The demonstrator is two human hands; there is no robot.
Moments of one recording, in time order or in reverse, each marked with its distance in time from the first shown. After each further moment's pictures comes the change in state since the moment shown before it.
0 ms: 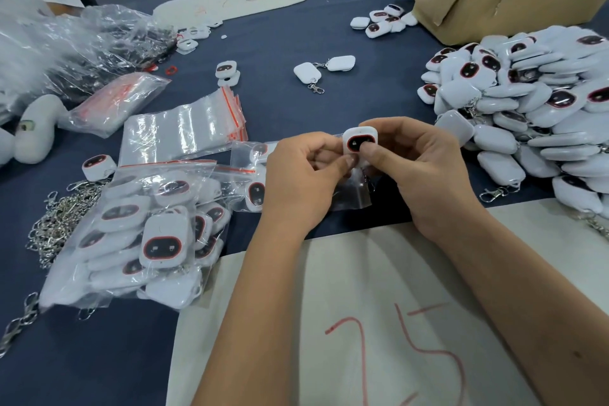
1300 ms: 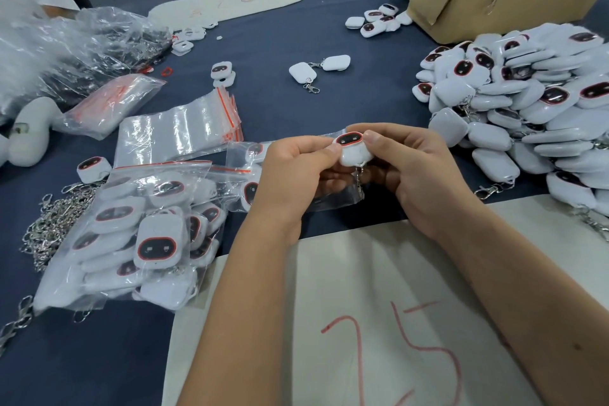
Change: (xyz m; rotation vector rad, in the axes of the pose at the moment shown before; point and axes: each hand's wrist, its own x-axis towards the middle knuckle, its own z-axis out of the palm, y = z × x) left_hand -0.005 0.018 -0.002 -0.395 -0.051 -0.326; right_hand 0.003 -0.002 -0.003 0.196 -0.076 0.198
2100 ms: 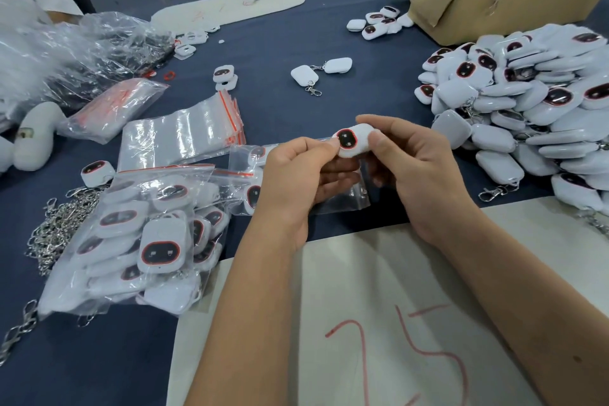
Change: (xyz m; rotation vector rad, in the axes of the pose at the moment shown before) left_hand -0.002 0.005 0.005 -0.161 0.032 -0.067; right_hand -0.001 0.007 0.004 -0.250 0.112 -0.154
